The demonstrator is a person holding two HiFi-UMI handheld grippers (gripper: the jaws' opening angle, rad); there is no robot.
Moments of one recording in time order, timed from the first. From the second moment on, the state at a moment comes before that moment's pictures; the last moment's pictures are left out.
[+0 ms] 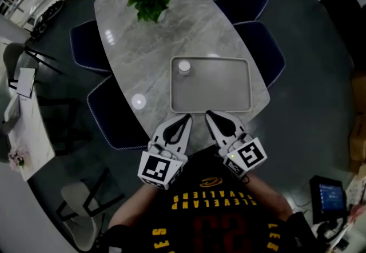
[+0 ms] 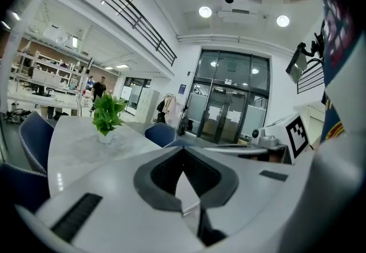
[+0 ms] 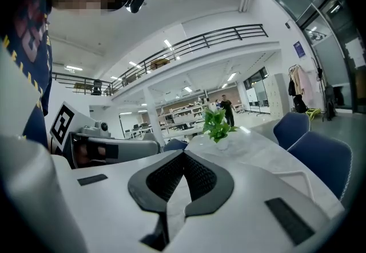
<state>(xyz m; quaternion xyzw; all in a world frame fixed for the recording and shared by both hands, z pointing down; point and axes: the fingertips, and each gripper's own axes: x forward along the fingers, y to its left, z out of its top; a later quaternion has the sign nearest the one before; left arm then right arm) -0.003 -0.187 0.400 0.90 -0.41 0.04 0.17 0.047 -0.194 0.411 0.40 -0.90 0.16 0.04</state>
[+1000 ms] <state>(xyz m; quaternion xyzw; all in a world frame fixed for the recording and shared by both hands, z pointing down) -0.031 -0.141 0.373 0.91 -0.38 0.02 0.13 0.030 -0.148 0.379 0.45 -0.89 0.09 0.04</state>
